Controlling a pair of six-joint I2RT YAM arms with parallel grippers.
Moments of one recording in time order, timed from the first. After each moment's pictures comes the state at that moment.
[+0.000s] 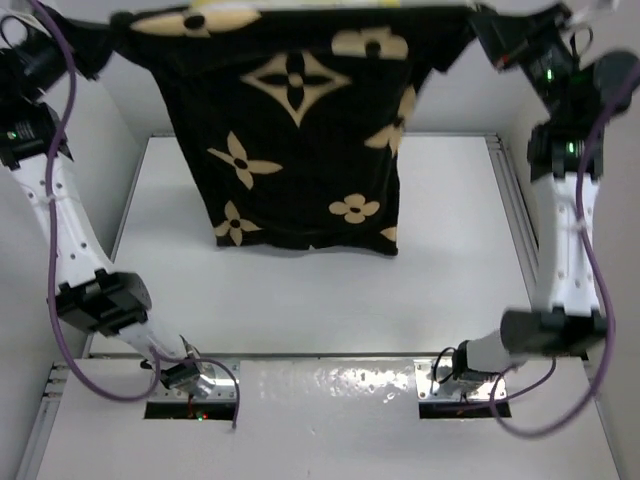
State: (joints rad) left arm 0.51 1.75 2.30 -0.02 1.05 -0.38; right arm -0.12 1.61 2.04 0.14 -0.65 0.85
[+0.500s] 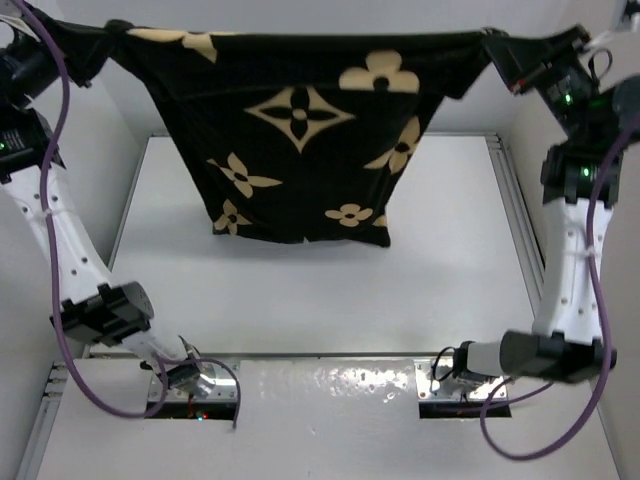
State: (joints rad) left arm 0.54 1.64 2.21 -0.09 1.10 -0.36; right arm -0.21 1.42 1.80 0.18 -0.72 0.87
